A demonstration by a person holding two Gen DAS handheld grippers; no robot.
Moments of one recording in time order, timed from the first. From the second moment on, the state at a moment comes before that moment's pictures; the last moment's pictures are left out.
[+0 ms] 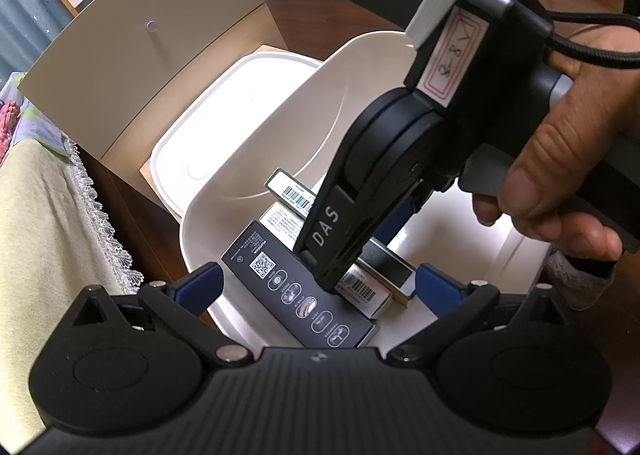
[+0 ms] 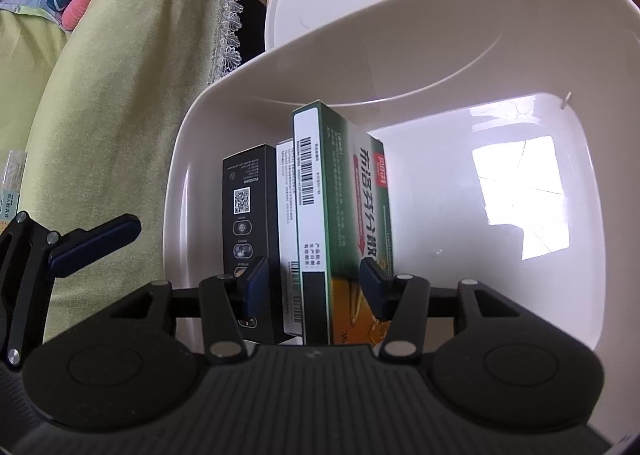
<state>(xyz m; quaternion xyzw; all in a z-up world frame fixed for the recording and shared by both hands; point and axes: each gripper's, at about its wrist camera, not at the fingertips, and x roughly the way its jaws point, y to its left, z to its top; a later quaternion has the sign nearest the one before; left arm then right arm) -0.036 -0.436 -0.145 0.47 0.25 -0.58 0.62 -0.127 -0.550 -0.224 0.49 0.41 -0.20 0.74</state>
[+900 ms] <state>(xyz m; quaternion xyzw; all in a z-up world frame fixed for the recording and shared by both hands) -0.042 -0.431 -0.137 0.46 0.25 -0.57 0.63 -0.136 -0.550 -0.201 0.43 0.41 -0.23 0.77</state>
